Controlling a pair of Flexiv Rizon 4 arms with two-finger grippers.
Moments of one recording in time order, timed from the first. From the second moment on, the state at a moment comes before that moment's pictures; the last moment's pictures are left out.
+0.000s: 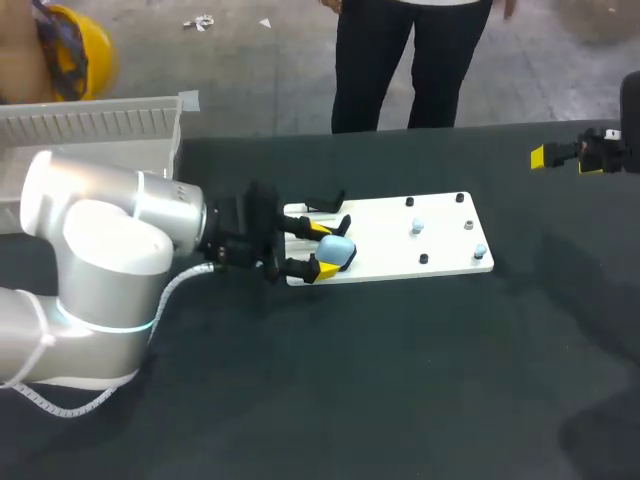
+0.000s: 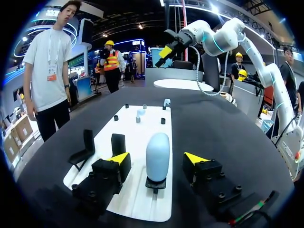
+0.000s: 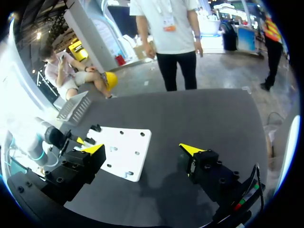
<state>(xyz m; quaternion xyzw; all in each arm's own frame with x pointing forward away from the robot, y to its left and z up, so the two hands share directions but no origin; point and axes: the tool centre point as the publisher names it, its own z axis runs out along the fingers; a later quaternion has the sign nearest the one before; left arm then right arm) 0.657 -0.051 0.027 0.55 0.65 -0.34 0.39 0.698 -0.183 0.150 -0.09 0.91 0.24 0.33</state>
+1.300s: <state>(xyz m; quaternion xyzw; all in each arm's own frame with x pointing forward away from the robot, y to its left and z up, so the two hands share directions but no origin) 0.658 -0.059 0.020 0.56 0.64 -0.36 0.39 0.698 -0.183 0.150 -0.09 0.91 0.24 0.33</state>
